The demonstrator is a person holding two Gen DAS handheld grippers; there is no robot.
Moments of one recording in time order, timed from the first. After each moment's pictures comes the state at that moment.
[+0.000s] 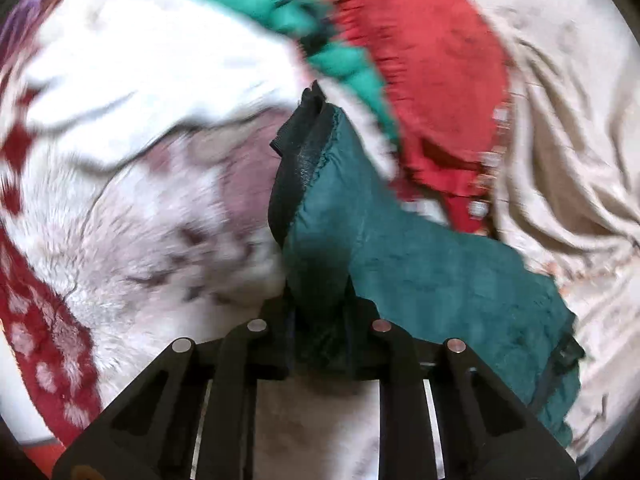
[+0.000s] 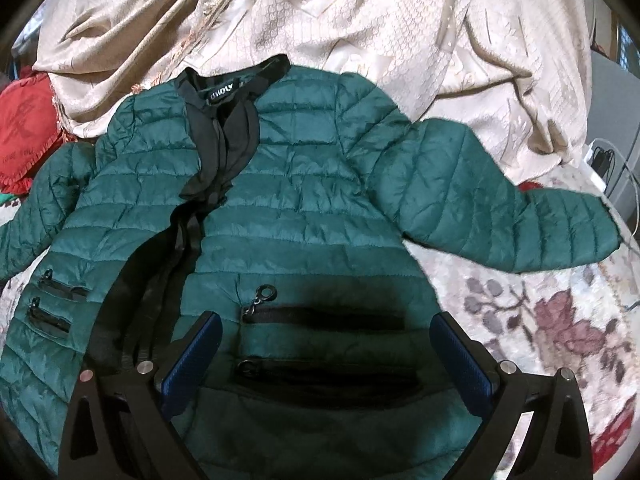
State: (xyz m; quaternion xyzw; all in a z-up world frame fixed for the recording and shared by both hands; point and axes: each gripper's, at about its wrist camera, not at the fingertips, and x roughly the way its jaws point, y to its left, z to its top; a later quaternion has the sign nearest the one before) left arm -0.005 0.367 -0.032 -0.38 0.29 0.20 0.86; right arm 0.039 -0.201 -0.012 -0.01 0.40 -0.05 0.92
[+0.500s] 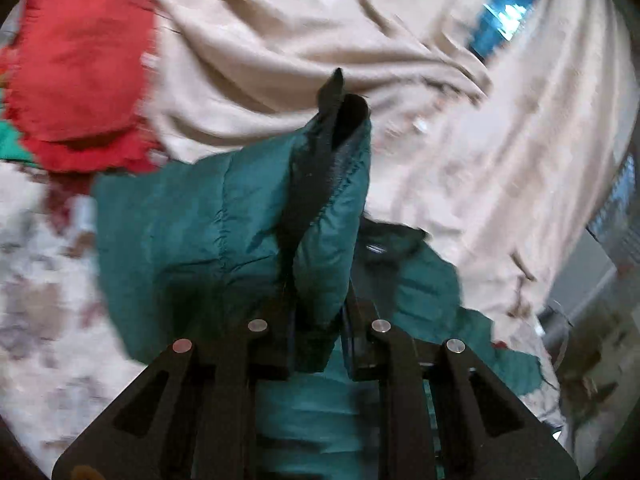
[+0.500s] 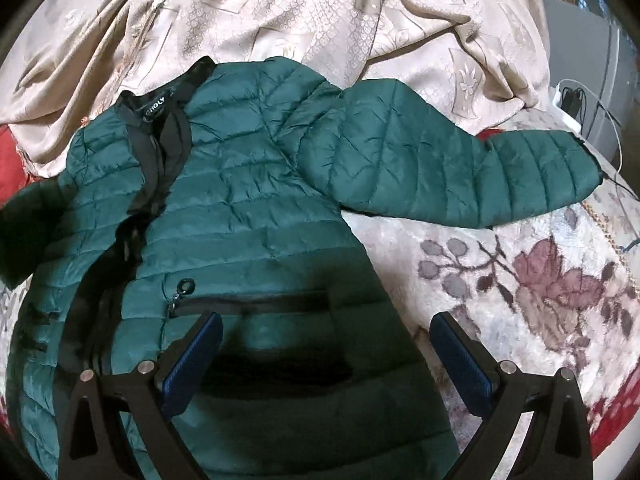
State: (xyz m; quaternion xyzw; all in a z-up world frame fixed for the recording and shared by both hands) left arm 0.107 0.111 0.092 -0.25 0.30 -0.10 0.92; right arm 0.030 -0.261 -0.032 0.08 0.41 -0.09 0.90
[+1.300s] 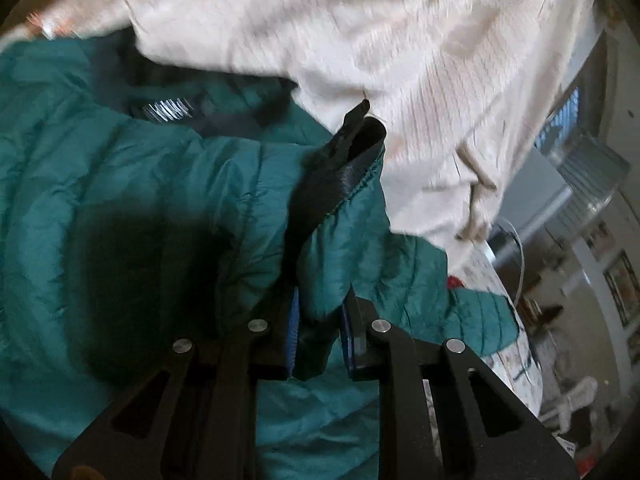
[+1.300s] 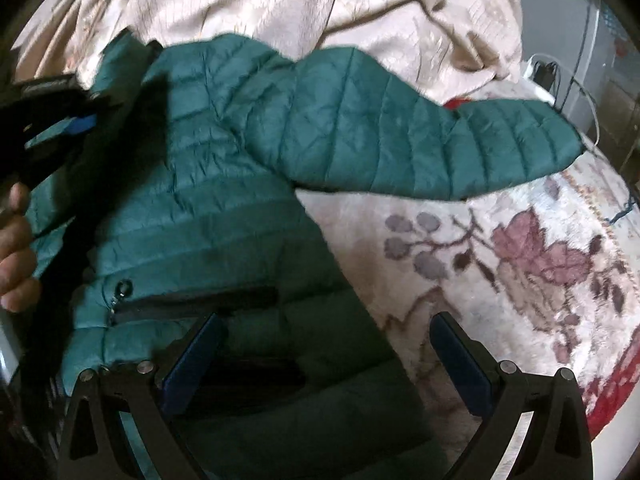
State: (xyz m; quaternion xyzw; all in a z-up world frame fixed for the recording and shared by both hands) left arm 0.232 -0.101 -0.002 -0.23 0.39 -0.30 0.84; right arm 0.046 -0.282 -0.057 0.08 0.45 -0.16 0.87
